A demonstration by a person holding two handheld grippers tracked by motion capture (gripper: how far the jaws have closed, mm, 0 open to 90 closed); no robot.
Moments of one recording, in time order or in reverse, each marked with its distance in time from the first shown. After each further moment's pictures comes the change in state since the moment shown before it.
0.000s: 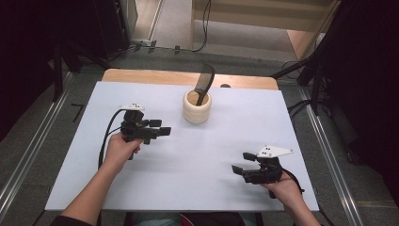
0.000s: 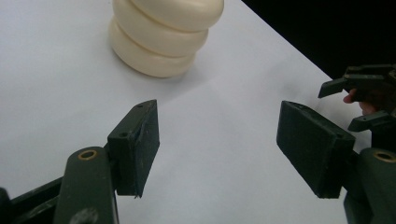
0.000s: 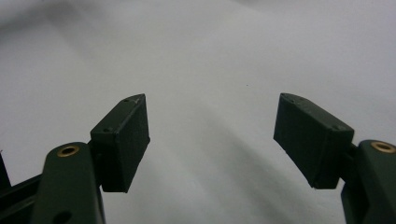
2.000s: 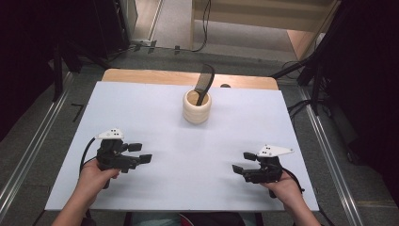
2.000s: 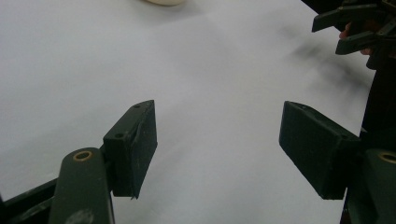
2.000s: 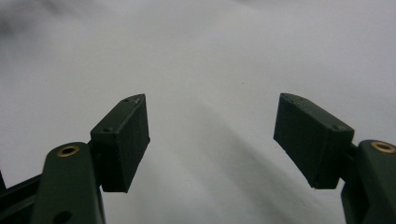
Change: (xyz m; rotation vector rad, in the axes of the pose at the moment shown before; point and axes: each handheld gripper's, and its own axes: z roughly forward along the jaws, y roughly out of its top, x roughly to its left) left arm -0.025 -0.064 -0.059 0.063 0.074 0.030; right arm -0.002 0.000 0.001 0.003 -0.005 0.005
